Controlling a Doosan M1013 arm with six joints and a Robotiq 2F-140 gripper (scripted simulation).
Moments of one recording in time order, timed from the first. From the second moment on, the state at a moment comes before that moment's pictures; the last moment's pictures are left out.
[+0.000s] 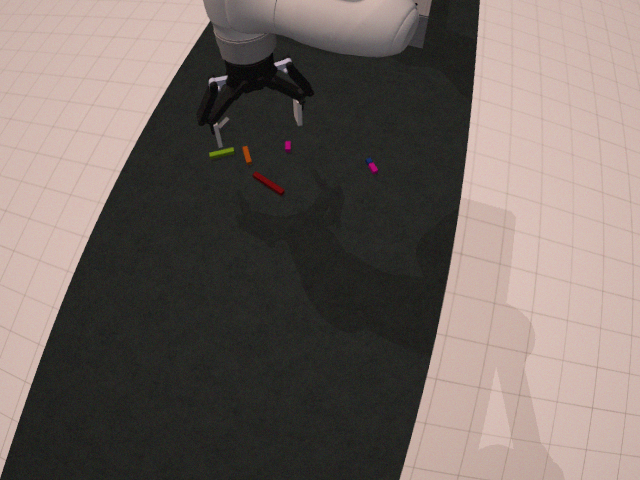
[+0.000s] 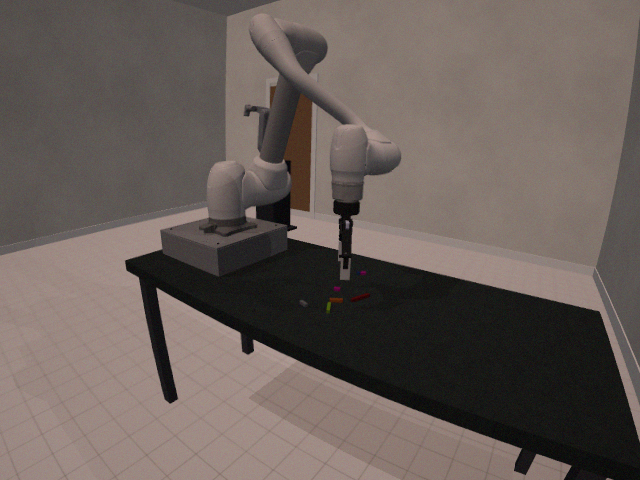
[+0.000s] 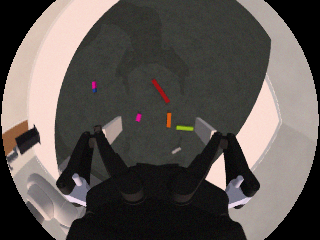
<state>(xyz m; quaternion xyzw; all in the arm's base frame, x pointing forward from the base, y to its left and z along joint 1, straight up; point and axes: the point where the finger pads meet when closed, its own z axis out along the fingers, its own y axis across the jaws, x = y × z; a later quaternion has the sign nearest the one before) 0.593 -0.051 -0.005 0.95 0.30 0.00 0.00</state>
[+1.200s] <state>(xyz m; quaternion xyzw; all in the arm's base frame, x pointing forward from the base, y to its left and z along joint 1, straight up) 0.593 -0.085 -0.008 0.96 0.29 0.00 0.00</state>
